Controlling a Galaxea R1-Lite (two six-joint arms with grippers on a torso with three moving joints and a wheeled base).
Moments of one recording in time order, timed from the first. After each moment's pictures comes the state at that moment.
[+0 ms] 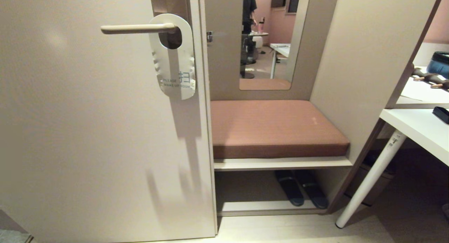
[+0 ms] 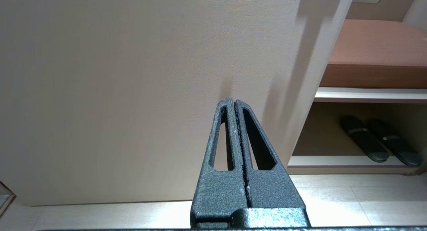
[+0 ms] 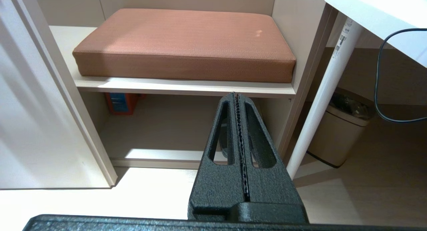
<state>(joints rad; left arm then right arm) -0.01 0.00 0.00 -0.01 0.02 -0.06 0.00 0.00 0.00 0.00 0.00 0.01</state>
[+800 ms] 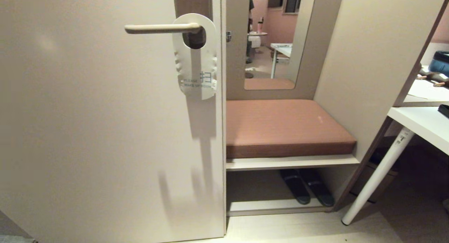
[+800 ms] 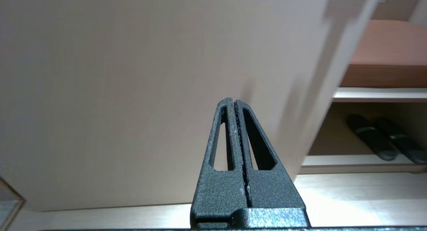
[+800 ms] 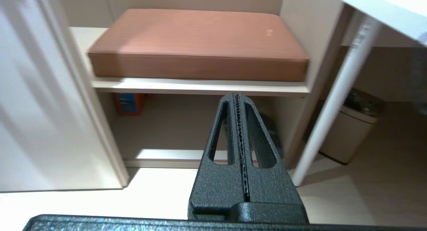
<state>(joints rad) -0.01 0.00 0.00 -0.01 0.02 -0.06 0.00 0.00 0.00 0.00 0.00 0.01</state>
